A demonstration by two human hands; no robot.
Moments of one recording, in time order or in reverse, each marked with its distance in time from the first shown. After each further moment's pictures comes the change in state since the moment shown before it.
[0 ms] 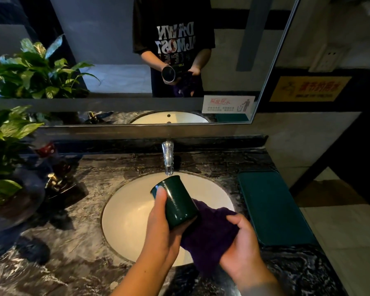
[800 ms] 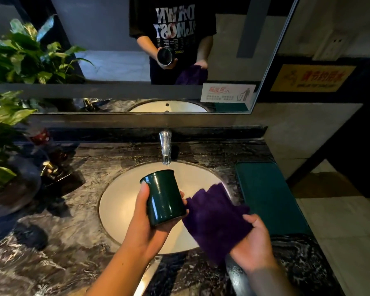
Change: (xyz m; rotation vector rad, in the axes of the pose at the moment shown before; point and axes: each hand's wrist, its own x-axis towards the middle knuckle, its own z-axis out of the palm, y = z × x) left_hand 0.000 0.005 -0.031 -0.127 -0.232 -0.112; right_hand -0.002 -0.028 -0.049 0.027 0.132 -0.030
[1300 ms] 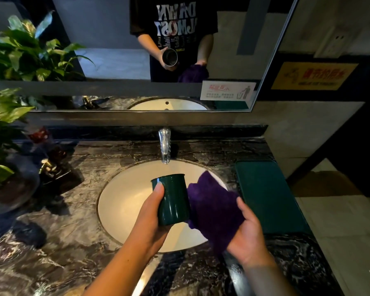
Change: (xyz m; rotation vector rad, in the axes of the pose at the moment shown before) left_hand 0.007 -0.007 0.004 0.288 0.129 0.004; right_hand -0.002 0.000 0.019 -0.091 -0.083 0.107
